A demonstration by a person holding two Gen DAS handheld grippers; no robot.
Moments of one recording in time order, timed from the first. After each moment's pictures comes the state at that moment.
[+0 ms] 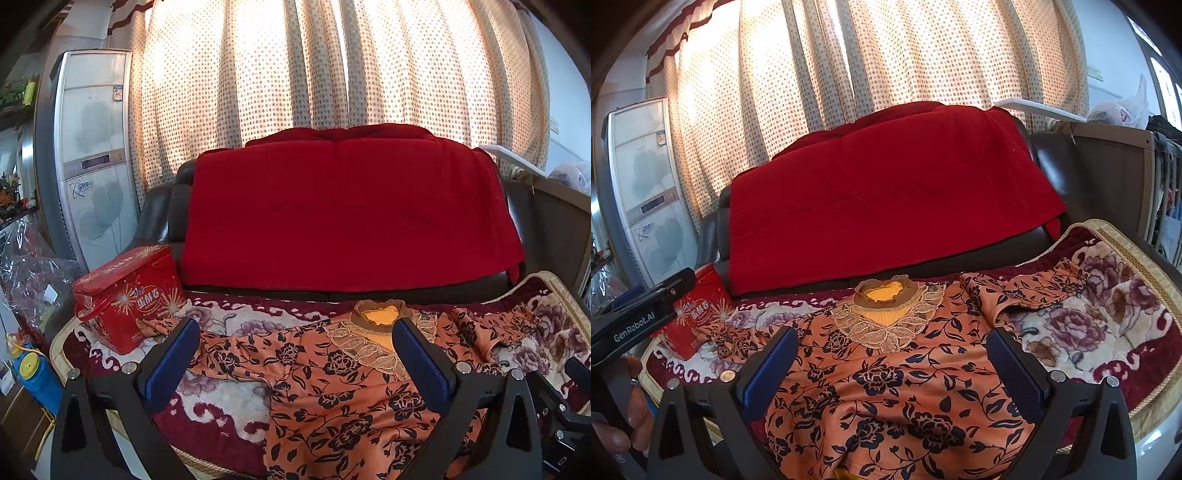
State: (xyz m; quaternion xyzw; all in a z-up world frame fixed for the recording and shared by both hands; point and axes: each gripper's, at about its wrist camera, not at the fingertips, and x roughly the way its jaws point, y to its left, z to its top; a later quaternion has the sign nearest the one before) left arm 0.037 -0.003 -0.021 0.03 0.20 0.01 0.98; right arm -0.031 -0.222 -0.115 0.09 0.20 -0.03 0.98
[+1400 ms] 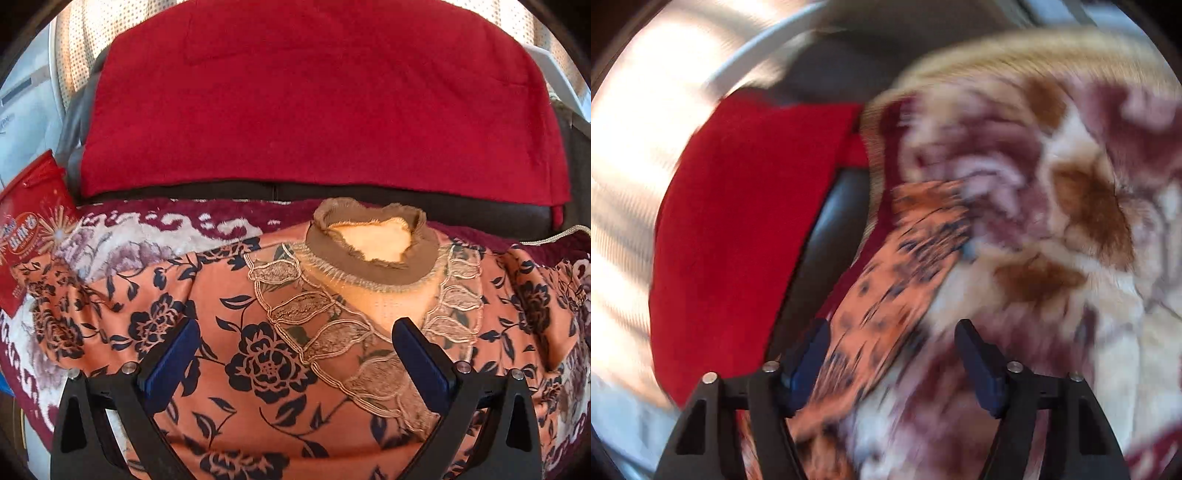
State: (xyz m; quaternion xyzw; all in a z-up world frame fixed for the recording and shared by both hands) left arm 0.262 -0.097 -0.213 0.00 0.43 -0.04 0.90; right arm 0.129 -0.610 -0.308 0.50 0.21 -0.16 0.82
